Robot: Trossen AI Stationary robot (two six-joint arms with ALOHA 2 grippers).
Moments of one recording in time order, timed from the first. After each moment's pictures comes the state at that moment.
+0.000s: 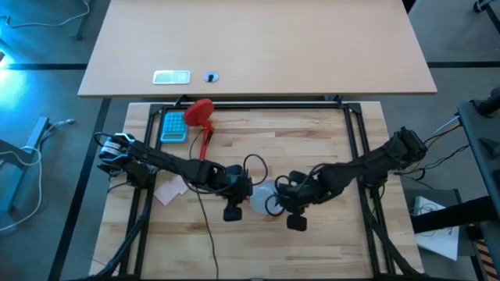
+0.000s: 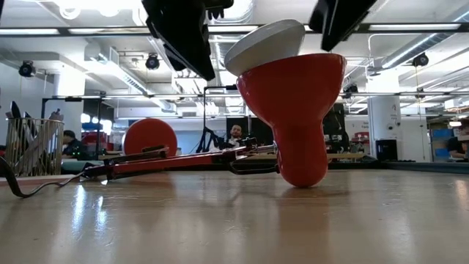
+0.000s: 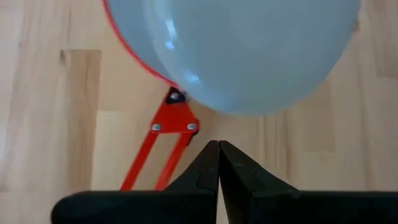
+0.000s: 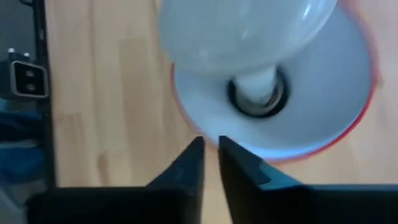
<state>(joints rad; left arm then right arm) -0.24 1.70 1.34 -0.66 -0.06 -0.25 0.42 1.57 1.34 -0.88 0.08 0.52</state>
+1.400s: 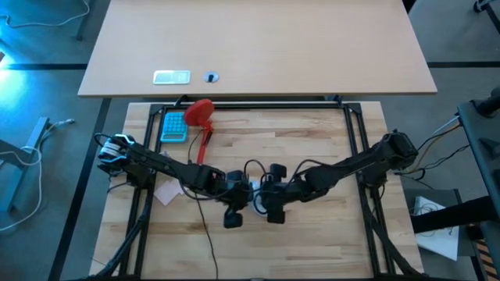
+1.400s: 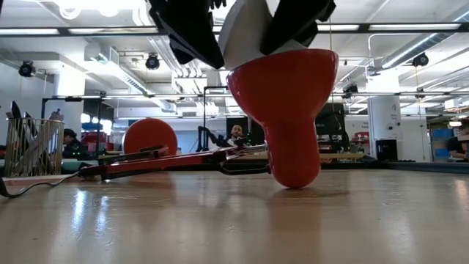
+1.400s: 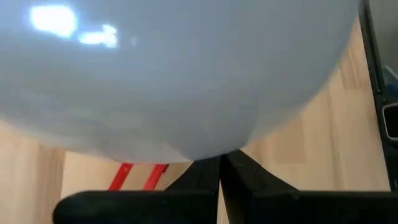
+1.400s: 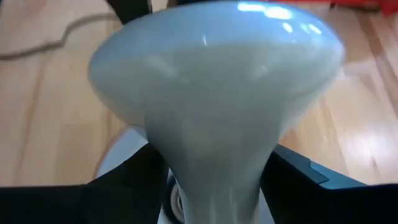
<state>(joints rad) -0.27 1.70 1.34 -0.59 -0.07 -0.29 0.35 1.67 1.34 -0.55 0.31 0.26</state>
